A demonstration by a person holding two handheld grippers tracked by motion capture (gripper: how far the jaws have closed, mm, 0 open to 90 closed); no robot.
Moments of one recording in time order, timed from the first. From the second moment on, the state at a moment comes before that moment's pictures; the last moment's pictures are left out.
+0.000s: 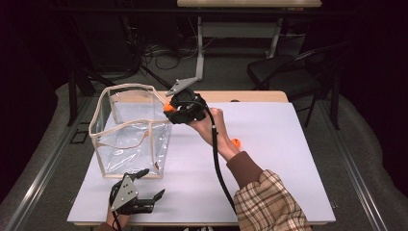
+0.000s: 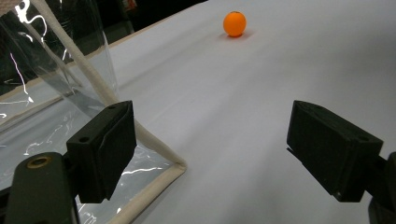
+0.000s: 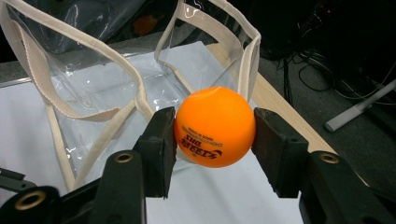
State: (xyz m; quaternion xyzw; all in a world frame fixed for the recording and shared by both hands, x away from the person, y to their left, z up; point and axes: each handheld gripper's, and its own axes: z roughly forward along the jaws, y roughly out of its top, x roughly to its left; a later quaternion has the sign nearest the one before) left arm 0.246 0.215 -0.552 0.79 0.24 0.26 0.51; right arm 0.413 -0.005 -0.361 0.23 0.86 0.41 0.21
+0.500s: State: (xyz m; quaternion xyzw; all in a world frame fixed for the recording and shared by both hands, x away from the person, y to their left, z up) left arm 0.246 0.215 -0.552 0.79 0.24 0.26 0.51; right arm 0.425 0.002 -0.360 0.23 0.86 0.41 0.21
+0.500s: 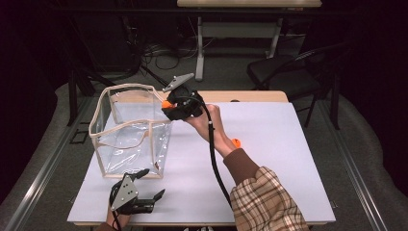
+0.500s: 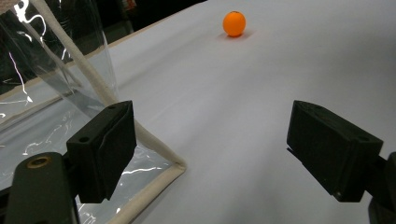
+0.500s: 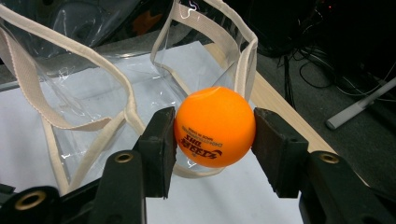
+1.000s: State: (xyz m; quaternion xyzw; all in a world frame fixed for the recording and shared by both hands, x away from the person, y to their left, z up) left arm 0.246 0.215 -0.552 0.79 0.24 0.26 0.51; right arm 0.433 0.007 -0.361 0.24 0.86 0.40 0.21
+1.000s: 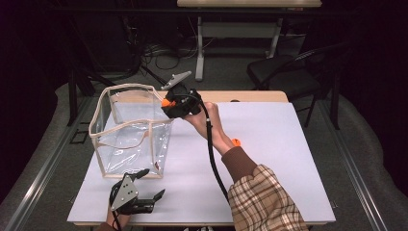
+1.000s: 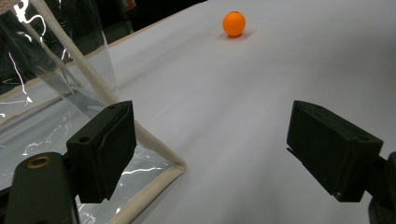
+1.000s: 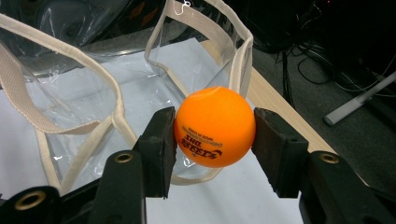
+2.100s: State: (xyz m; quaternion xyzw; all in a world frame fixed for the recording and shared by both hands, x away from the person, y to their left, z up) left arm 0.246 0.215 -0.552 0.79 0.24 0.26 0.51; right arm 0.442 0.035 -0.373 0.24 0.88 0.37 0.19
